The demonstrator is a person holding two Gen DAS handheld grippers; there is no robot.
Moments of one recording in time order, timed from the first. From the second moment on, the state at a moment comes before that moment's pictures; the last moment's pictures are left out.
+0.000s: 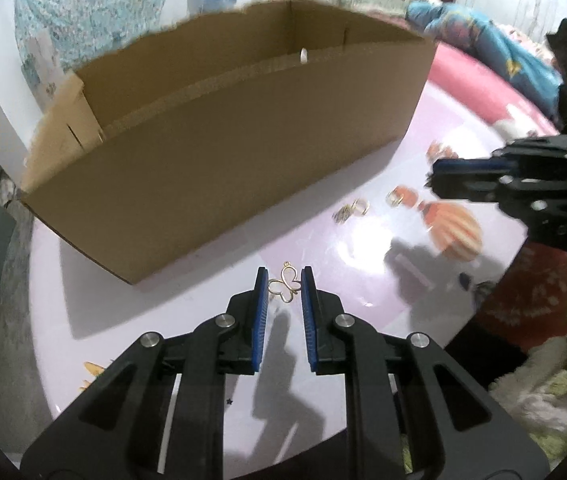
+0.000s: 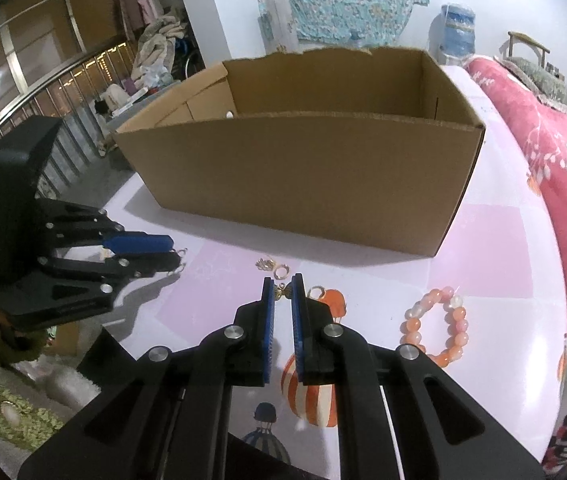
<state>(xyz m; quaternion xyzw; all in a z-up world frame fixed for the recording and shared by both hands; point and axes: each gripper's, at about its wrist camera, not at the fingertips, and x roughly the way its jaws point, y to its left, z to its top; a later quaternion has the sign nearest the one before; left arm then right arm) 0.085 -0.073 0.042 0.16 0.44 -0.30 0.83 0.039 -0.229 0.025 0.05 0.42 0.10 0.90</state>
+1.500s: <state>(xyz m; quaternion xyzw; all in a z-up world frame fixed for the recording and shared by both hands) 0.191 -0.070 0.111 0.06 0.40 -0.31 0.86 0.150 -0.286 0.102 0.13 0.34 0.08 0.93</state>
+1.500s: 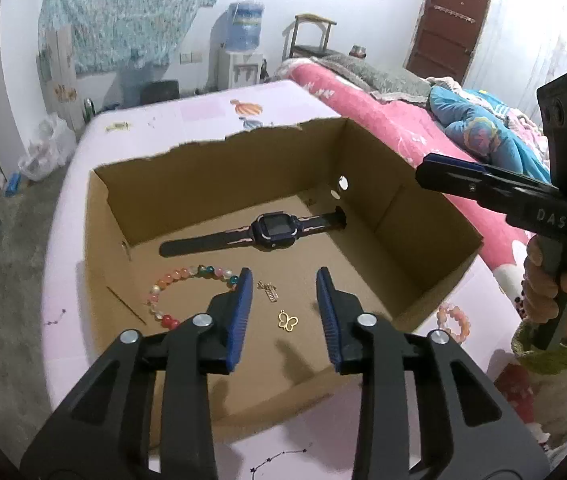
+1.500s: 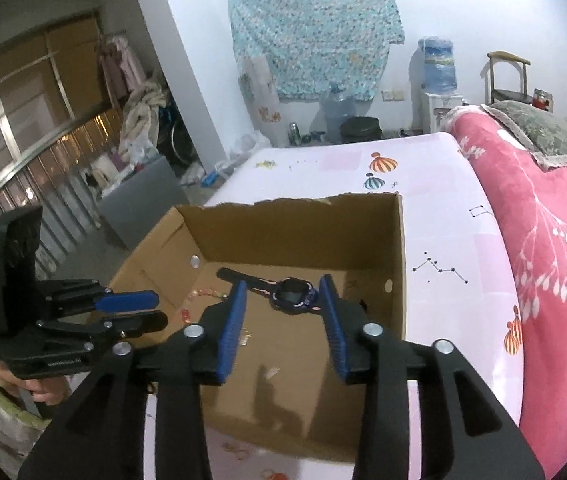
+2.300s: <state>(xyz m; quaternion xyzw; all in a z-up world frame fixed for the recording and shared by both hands) 0.089 -0.026 0.133 0.06 0.36 -0.30 0.88 0.060 -0.249 0.126 0.15 0.29 0.09 0.94</state>
